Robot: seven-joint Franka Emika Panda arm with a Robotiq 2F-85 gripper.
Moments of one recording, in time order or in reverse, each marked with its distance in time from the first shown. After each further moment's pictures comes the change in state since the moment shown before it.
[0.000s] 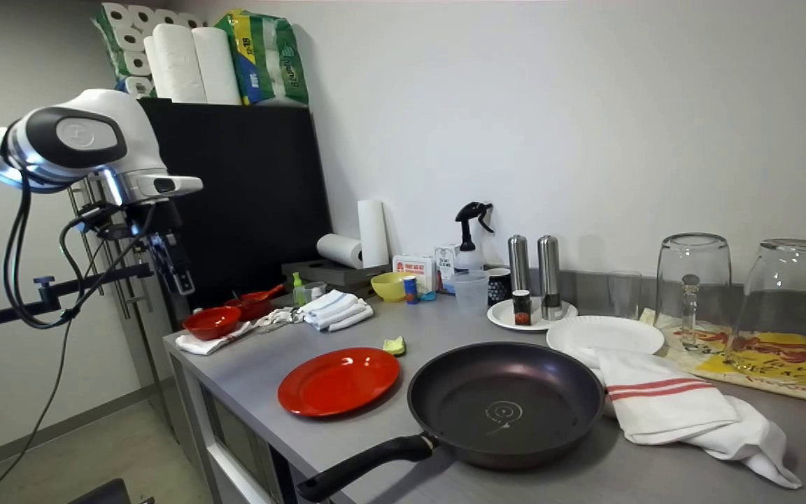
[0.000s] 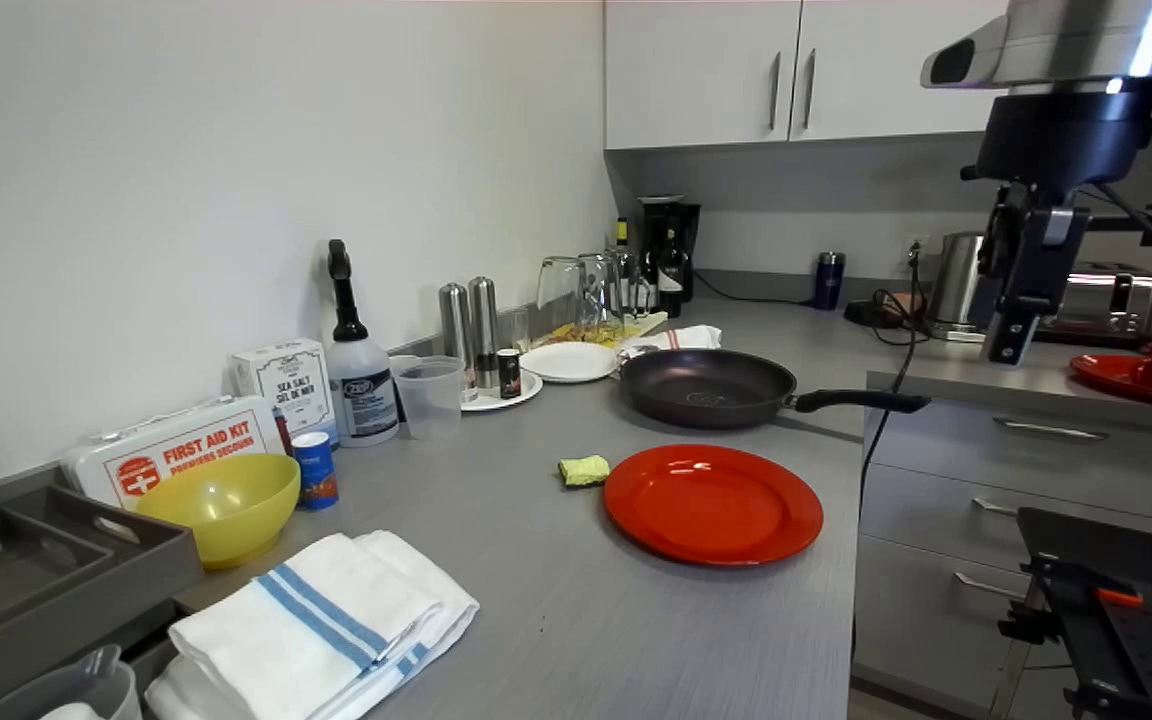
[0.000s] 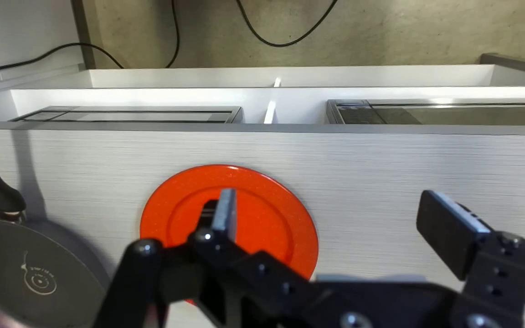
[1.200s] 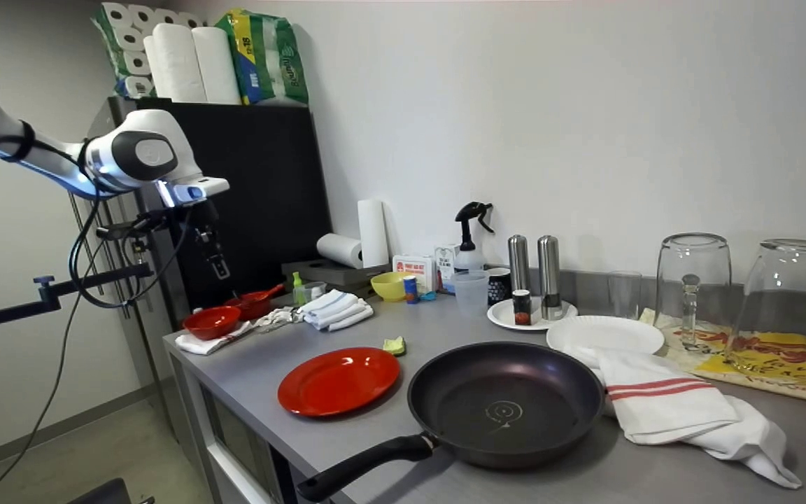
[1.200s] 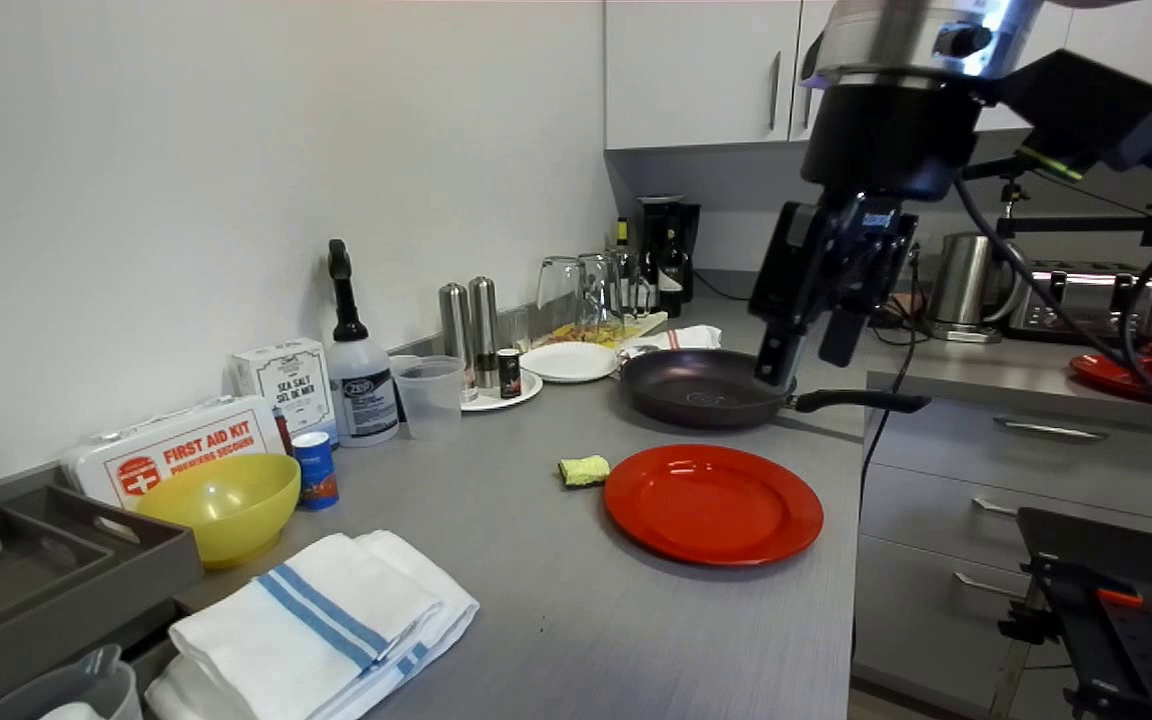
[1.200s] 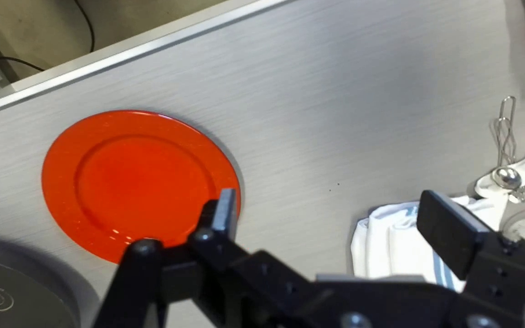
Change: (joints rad) arm -0.002 0.389 0.117 0.278 -0.084 0.251 0.517
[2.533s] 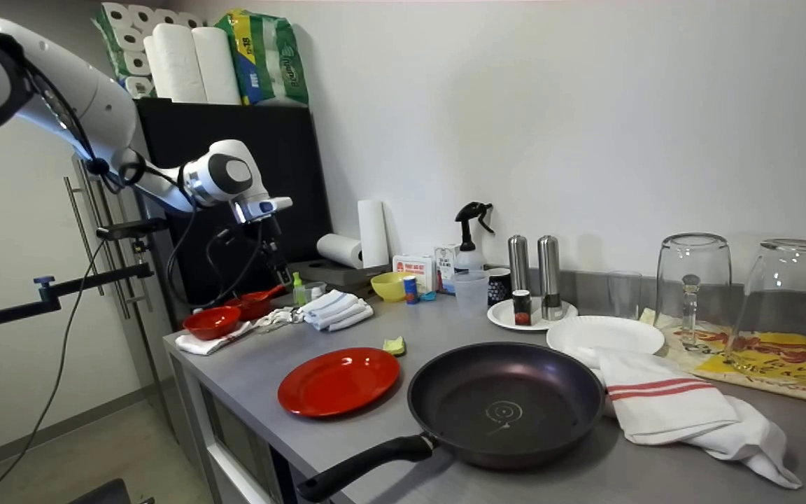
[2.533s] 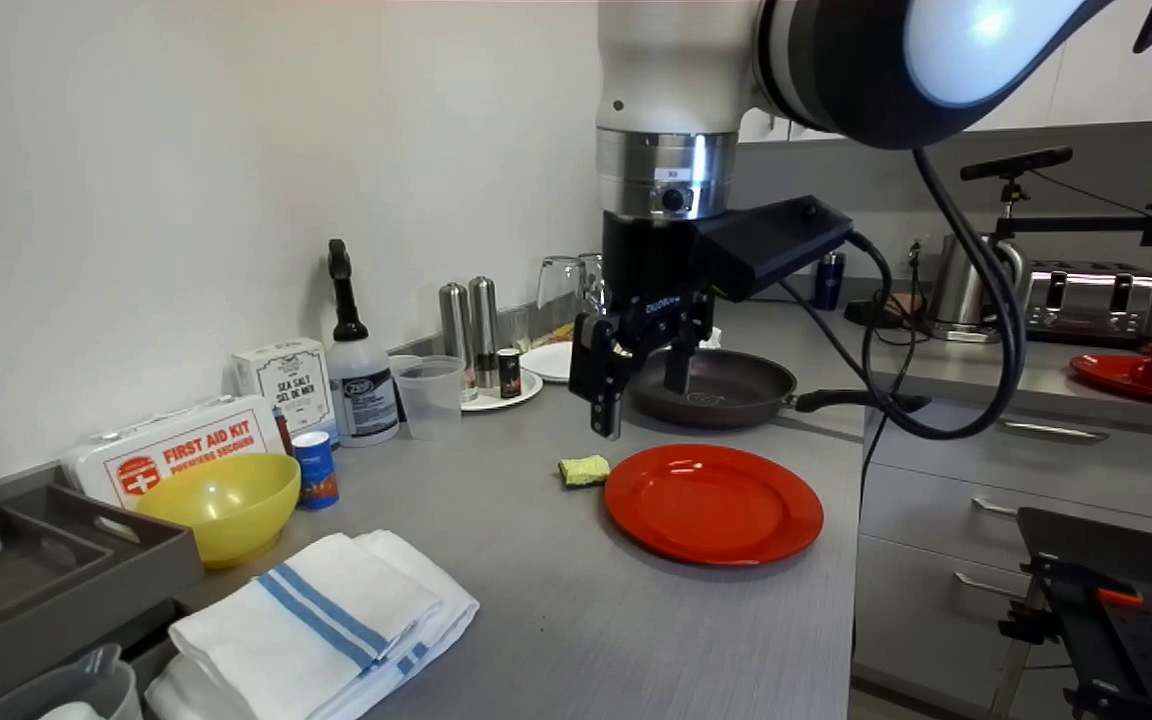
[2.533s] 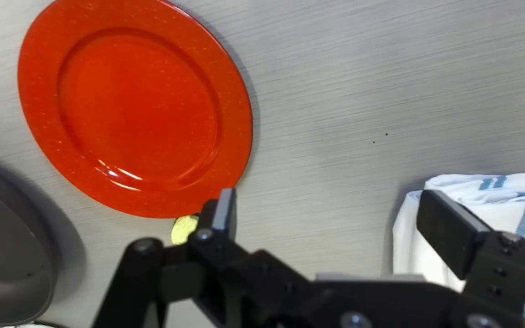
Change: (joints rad) arm 0.154 0.437 -0.217 0.382 -0.274 -0.112 0.003
